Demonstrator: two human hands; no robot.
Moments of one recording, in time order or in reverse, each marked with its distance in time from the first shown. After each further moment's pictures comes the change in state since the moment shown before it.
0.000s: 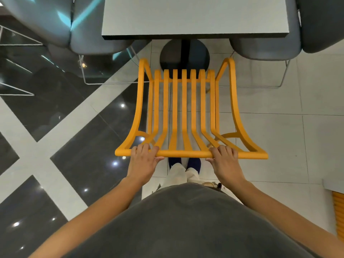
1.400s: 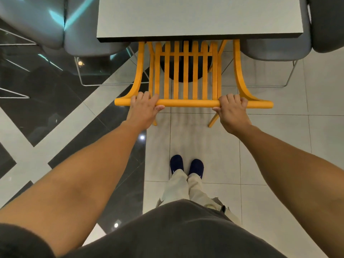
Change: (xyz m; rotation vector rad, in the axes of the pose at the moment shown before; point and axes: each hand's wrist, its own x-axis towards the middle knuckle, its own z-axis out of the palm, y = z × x) left_hand 0.202 -0.065 -0.043 -0.024 0.146 0.060; right_hand 0.197 0.031 -0.048 0.011 0.096 0.011
